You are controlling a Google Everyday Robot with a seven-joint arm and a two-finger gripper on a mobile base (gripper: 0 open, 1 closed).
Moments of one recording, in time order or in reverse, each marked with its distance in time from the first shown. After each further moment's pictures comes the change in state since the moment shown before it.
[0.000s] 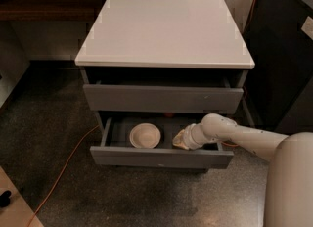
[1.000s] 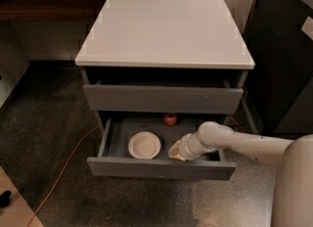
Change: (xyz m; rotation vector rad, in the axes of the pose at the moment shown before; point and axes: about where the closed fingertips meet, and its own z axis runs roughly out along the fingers) arm -0.010 0.059 0.000 -0.096 -0.001 -0.021
